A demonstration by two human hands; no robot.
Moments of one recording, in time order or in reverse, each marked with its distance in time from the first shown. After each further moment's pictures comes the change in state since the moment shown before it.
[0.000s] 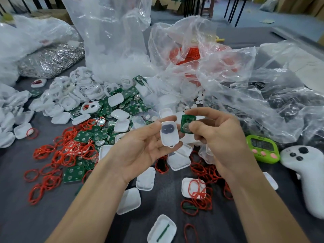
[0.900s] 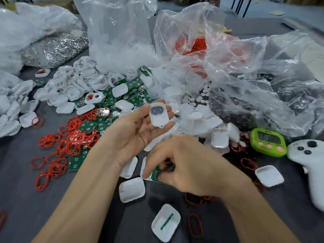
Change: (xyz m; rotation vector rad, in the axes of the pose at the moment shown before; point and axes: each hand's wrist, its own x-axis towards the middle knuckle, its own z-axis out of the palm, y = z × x) left_hand -0.003 0.019 -0.006 -0.081 0.139 0.105; right_hand -0.032 0.005 0.030 -0.806 -0.825 -0.310
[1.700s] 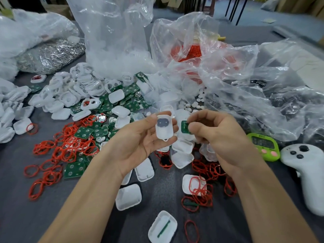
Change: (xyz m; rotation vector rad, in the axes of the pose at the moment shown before) left_hand 0.002 -0.011 0.002 0.095 -0.066 -0.058; right_hand -0.006 0.034 -0.036 0.799 0.661 0.369
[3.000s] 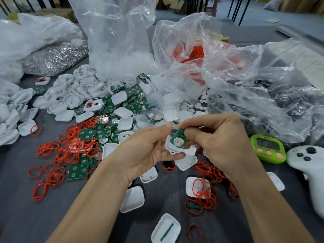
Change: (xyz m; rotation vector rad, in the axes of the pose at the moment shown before) left_hand -0.007 -0.008 0.011 0.176 -0.099 -0.065; right_hand -0.005 0.006 0.006 -0.292 0.021 -0.278
